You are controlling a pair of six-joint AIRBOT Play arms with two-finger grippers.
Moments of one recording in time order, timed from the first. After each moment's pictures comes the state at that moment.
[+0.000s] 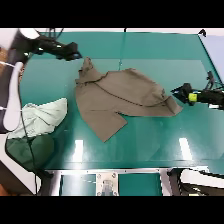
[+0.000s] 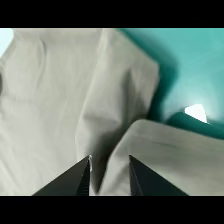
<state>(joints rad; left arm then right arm) -0.02 -1.87 2.05 0.86 -1.30 -1.36 -0.52 -1.38 0.96 -0.61 1.04 1.15</state>
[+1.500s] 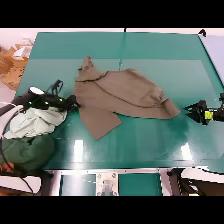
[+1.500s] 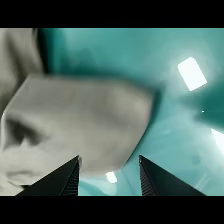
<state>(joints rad) 0.05 -1.58 0.97 0.62 -0.95 -1.16 -0.81 -1.39 0.86 -0.78 1.22 1.14</state>
